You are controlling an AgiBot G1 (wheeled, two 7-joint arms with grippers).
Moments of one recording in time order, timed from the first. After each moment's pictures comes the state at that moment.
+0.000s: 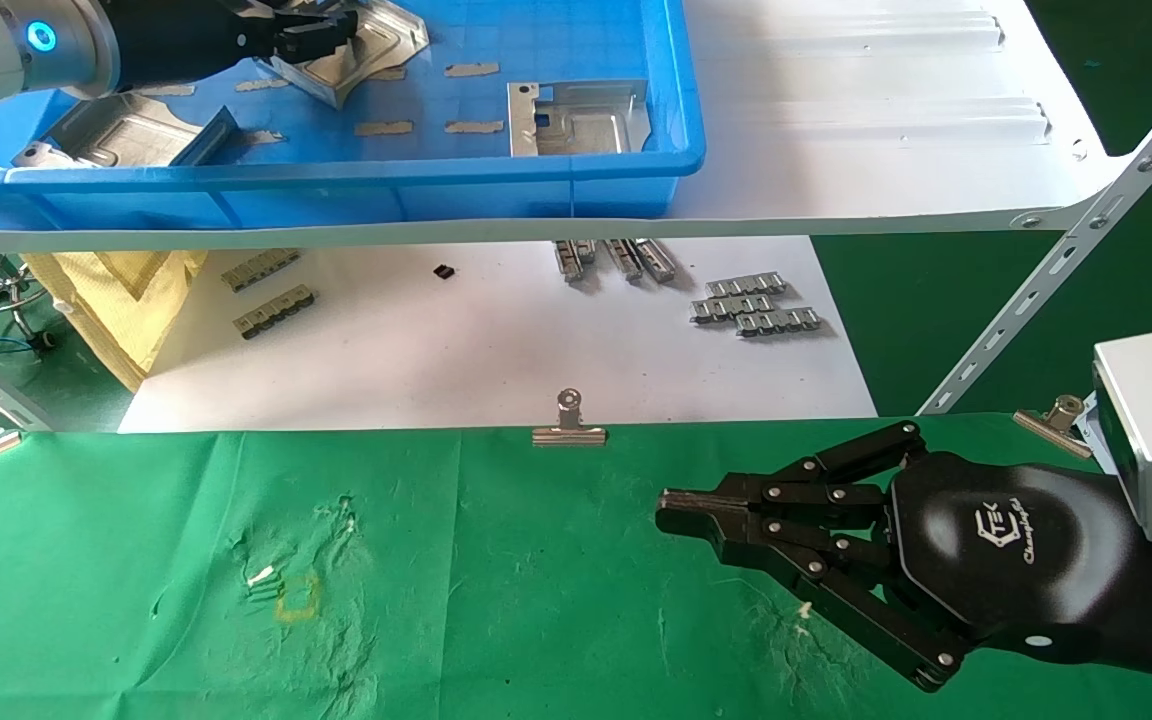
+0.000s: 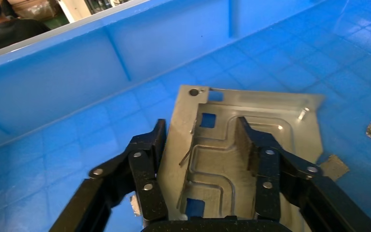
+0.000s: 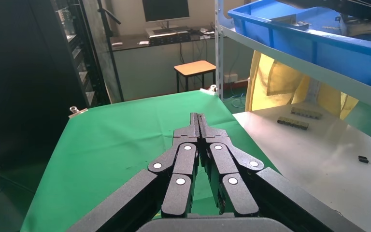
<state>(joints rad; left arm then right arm) -2.07 1.26 0.56 0.00 1.42 0.72 -0.09 1.09 -0.57 -0.38 1.25 -0.65 -1.45 0.13</state>
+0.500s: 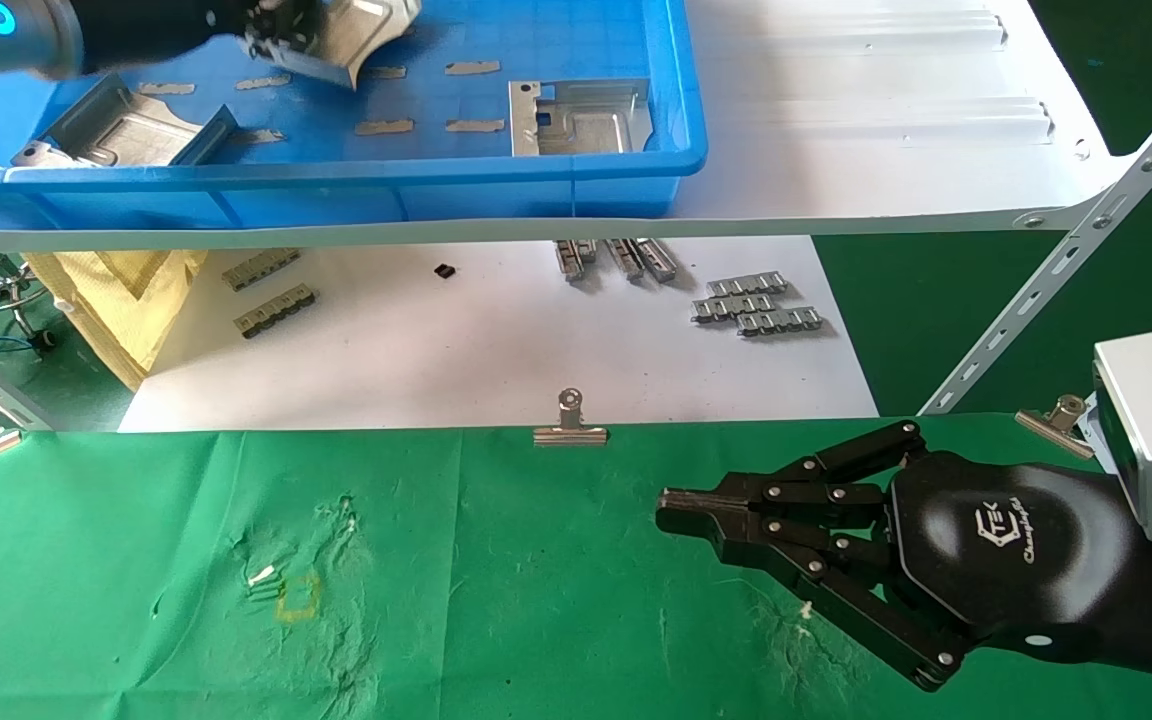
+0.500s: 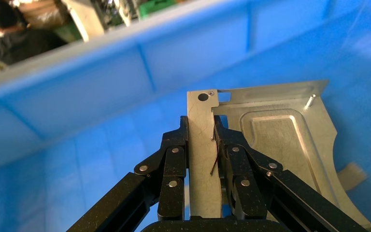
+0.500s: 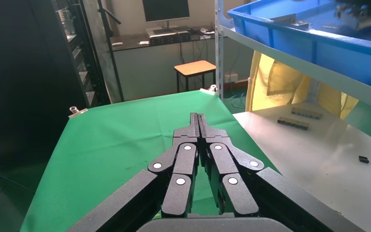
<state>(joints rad) -2.08 1.22 0.54 -0.03 1.39 0.77 -0.07 1.09 -0.57 -0.38 1.25 -0.65 -1.45 0.13</state>
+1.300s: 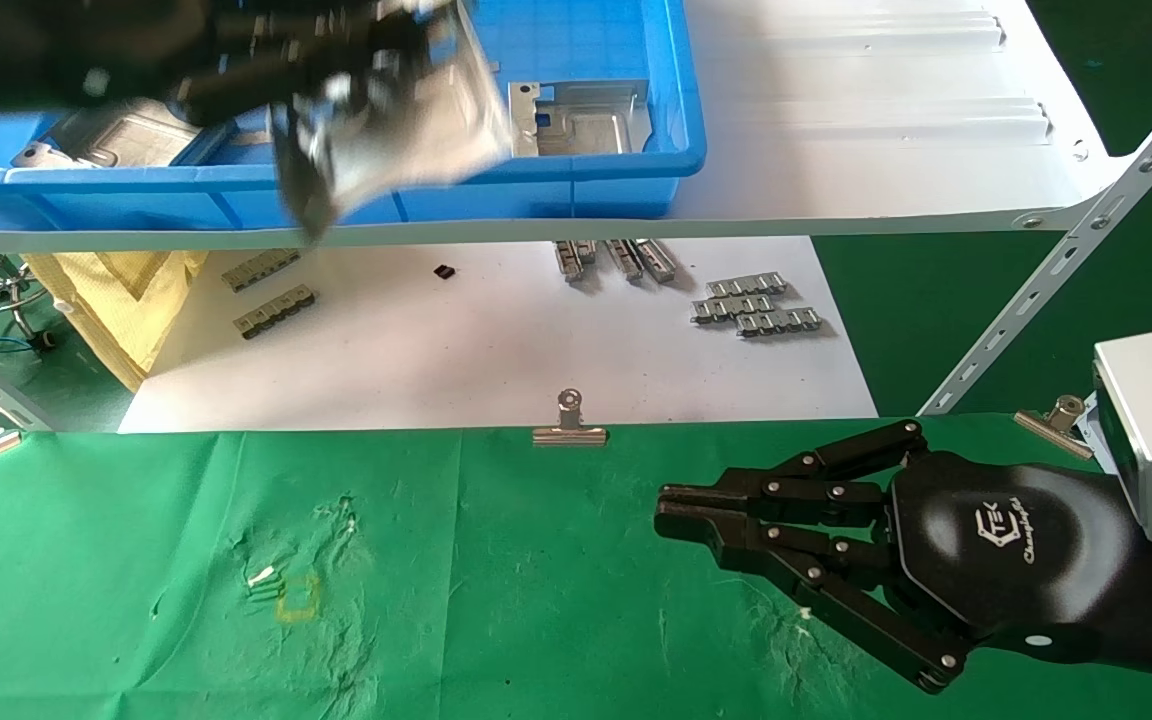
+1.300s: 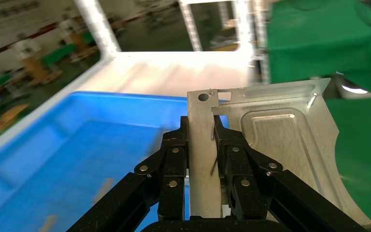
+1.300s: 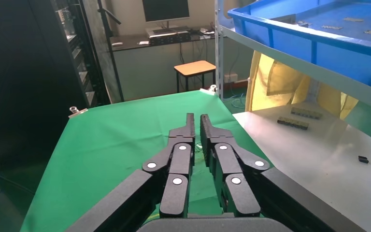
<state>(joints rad) -2.03 0.97 0.48 -0.25 1.21 1.55 0.19 1.09 -0.57 -0.38 1.25 -0.65 -1.45 0.13</state>
